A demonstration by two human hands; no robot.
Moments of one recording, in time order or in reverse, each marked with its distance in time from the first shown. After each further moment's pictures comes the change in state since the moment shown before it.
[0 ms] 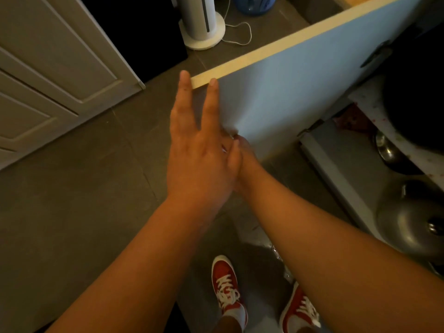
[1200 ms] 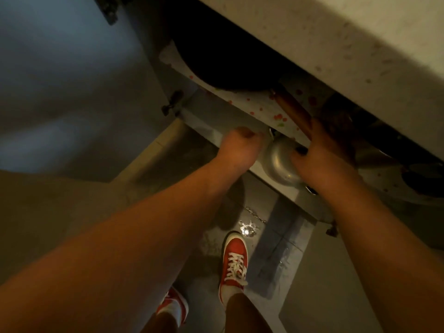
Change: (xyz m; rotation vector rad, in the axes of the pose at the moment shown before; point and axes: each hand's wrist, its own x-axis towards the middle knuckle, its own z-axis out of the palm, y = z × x) left_hand -0.107 0.300 0.306 -0.642 -0.909 -0.369; right_hand -0.182 -0.032 -0.470 -1.252 0.861 -0.068
